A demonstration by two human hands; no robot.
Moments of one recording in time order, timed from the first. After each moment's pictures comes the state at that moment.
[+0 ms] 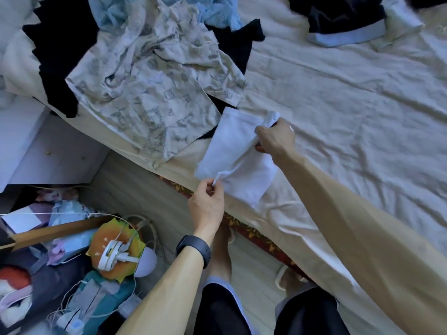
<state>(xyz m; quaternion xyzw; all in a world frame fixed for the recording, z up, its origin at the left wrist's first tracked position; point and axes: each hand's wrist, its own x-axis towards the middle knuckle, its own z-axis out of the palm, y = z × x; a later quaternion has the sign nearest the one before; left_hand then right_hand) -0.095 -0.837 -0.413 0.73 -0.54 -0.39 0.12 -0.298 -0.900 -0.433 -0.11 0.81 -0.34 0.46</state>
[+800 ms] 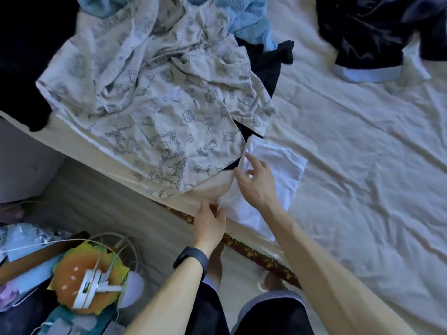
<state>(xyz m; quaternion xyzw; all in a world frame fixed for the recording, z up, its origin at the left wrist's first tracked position) -0.018 -0.950 -0.485 0.67 -0.50 -0.54 -0.06 -0.171 -0.972 -0.442 -0.24 0.83 -0.23 0.44</state>
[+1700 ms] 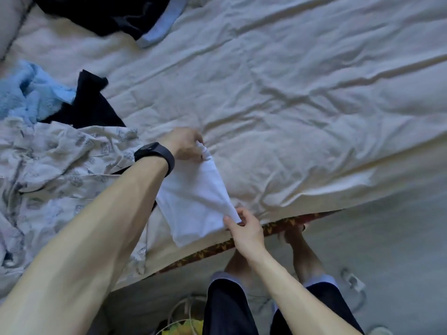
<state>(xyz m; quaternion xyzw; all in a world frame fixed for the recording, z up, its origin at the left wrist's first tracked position) -0.305 -1.022 -0.482 0.05 -0.90 -0.15 -0.41 -0.123 -0.799 -0.476 0.26 0.72 -0.50 0.40</state>
